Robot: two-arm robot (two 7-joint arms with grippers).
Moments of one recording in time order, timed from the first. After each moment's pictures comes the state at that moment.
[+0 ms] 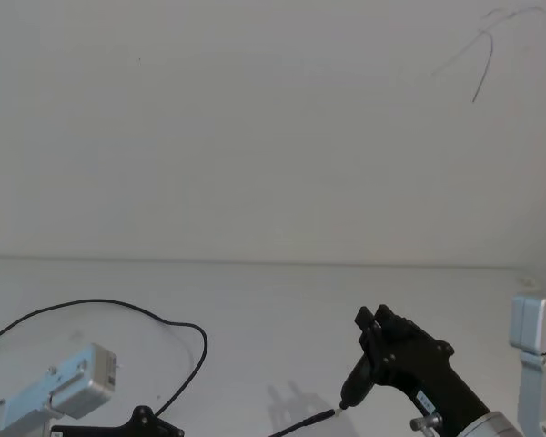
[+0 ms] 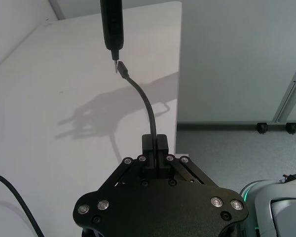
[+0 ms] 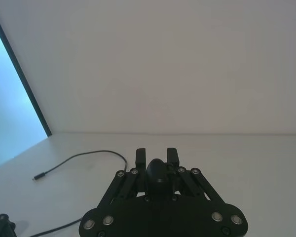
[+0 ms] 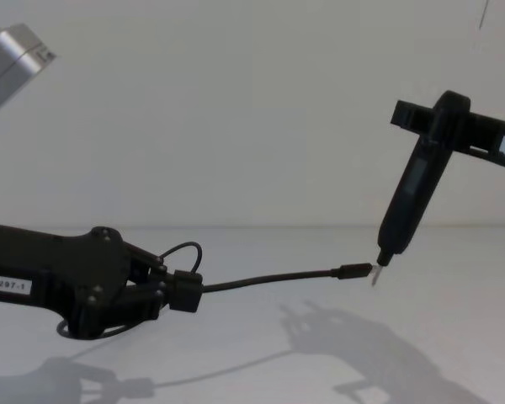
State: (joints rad) left arm -0.50 0.71 0.63 -1.47 -0.51 -0.06 -1.01; right arm 0.06 0.26 -0.27 -1.83 0.50 0.15 0.14
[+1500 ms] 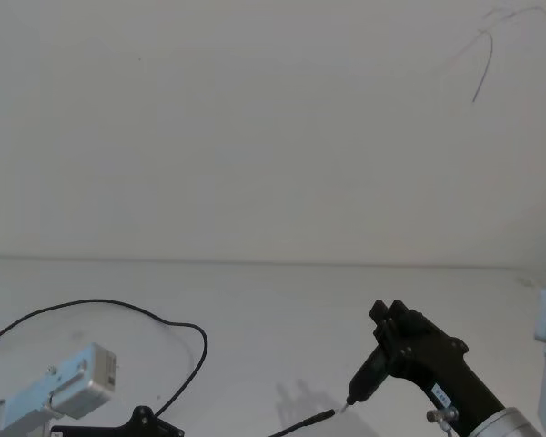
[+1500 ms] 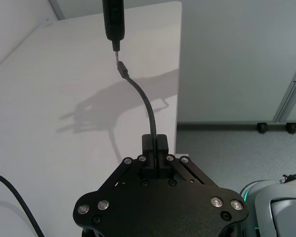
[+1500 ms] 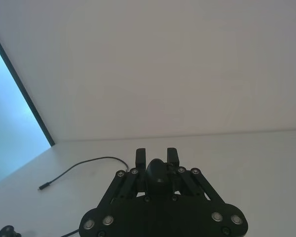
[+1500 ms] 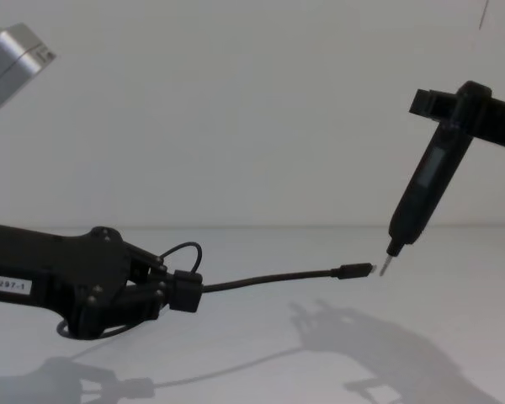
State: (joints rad) left arm -0.50 0.71 0.63 -1.47 -0.51 -0.06 -1.01; right arm 0.05 0.25 -0.22 -1.85 0.55 0.18 0.15
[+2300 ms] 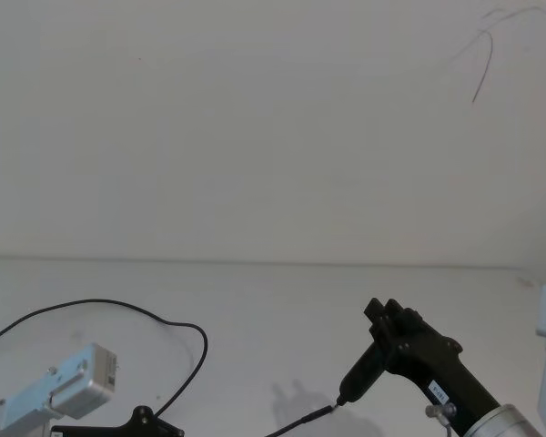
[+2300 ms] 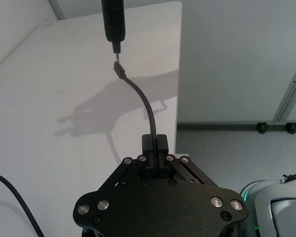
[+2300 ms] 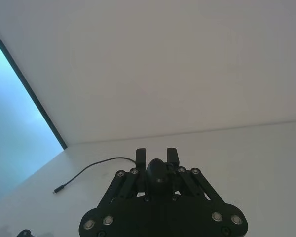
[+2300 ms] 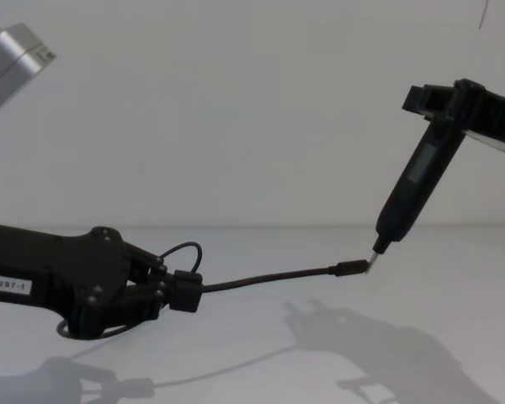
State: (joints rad) left arm -0.50 0.71 0.63 -1.47 -0.51 -0.06 -1.01; right arm 0.05 0.24 -0.22 -1.85 0.63 0.21 0.15
